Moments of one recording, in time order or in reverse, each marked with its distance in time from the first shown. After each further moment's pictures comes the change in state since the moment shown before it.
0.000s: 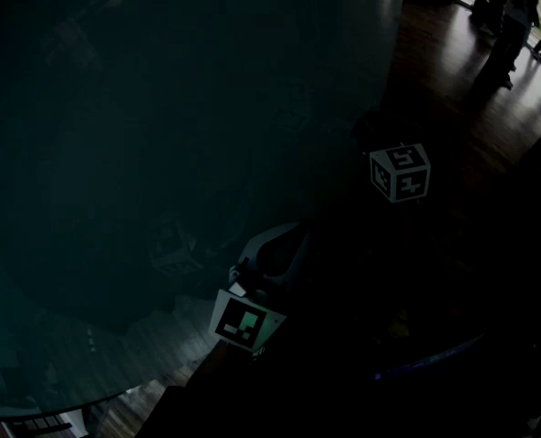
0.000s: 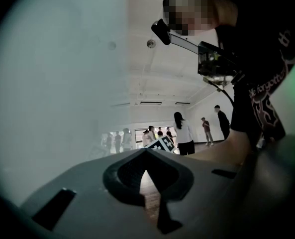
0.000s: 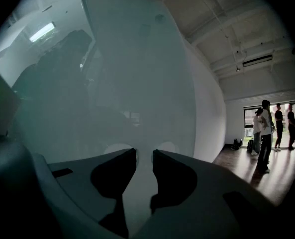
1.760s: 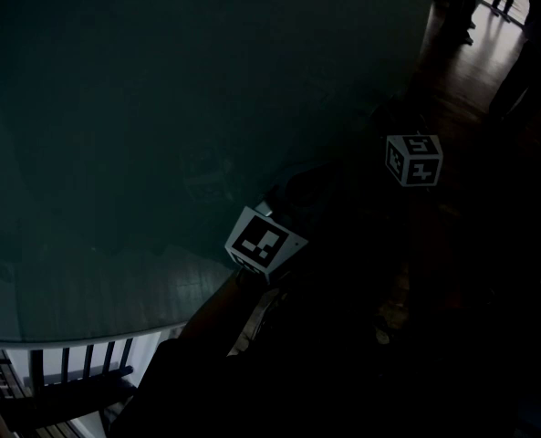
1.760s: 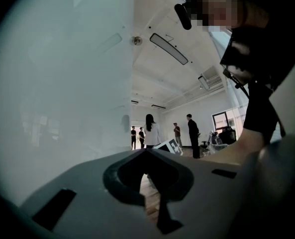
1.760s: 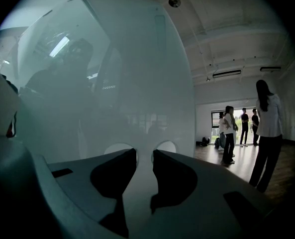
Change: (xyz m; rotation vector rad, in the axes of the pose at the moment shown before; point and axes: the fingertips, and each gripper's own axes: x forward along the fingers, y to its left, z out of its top) left arm -0.032 -0.203 0.025 0.004 -0.020 -0.356; right arm -0.281 -0.020 -0.043 0.055 -0.004 -0.300
